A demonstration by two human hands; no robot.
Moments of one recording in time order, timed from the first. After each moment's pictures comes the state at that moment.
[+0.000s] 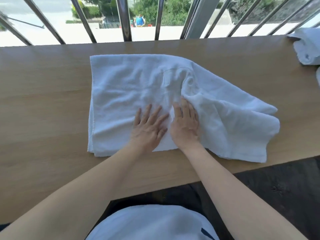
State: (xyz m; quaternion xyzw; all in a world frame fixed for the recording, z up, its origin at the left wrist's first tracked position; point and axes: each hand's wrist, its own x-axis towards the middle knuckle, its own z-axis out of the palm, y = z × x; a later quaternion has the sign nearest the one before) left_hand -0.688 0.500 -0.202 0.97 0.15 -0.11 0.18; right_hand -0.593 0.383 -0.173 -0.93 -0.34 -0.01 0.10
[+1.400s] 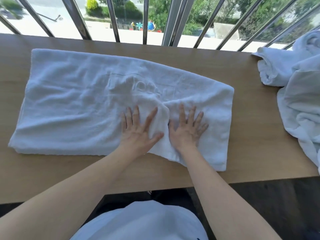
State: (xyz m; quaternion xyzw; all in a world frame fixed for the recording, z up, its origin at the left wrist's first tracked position) left_hand -0.556 0.350 -0.193 0.92 0.31 -0.06 0.24; right_hand -0.426 0.229 -0.193 -0.95 -0.23 0.20 0.03
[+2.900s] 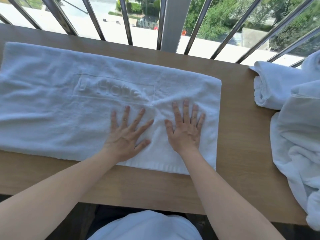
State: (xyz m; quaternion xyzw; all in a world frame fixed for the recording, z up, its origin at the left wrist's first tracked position) left_hand -0.477 0.309 -0.207 0.97 0.22 -0.08 0.09; right_hand -0.289 0.181 -0.207 -0.90 -0.41 0.13 0.02
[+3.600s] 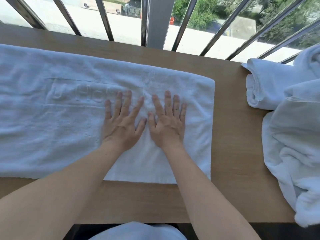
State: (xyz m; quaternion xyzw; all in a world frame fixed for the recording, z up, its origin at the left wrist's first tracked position) left_hand -0.404 0.330 -0.221 0.93 0.34 -0.05 0.10; right_hand -0.276 0.226 -0.218 -0.90 -0.42 0.10 0.07
